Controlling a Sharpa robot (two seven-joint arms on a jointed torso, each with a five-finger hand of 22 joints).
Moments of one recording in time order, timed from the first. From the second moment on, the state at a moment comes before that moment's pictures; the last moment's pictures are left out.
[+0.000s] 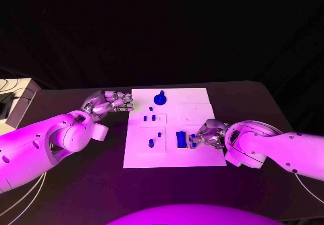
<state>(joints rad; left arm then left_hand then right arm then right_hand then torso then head) 0.99 -0.89 0.17 1.47 -0.27 -0.17 0.26 1.48 -0.05 0.00 0.11 0.33 1.05 0.17 0.07 0.06 1.08 0.15 0.07 0.06 1.07 0.14 0.10 0.07 0.09 1.03 0.15 0.11 0.08 1.11 -1.00 -0.12 1.79 -1.07 -0.29 -0.52 1.06 -0.01 0.18 0.05 0.56 1.10 0.02 0.24 0.88 1.28 -0.05 0.96 1.24 1.45 -0.11 1.22 1.05 0.08 1.46 -0.12 1.09 1.31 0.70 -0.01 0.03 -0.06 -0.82</state>
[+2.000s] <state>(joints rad) 0.99 -0.89 0.17 1.47 -0.27 -0.17 0.25 1.48 -0.05 -0.01 0.12 0.33 1.04 0.17 0.07 0.06 1.08 0.15 0.07 0.06 1.07 0.14 0.10 0.07 0.09 1.02 0.16 0.11 0.08 1.11 -1.00 -0.12 1.78 -1.12 -0.28 -0.53 1.10 0.01 0.01 0.03 0.39 1.13 0.00 0.22 0.84 1.29 -0.05 0.97 1.25 1.45 -0.11 1.22 1.06 0.08 1.46 -0.12 1.09 1.31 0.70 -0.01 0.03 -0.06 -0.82</state>
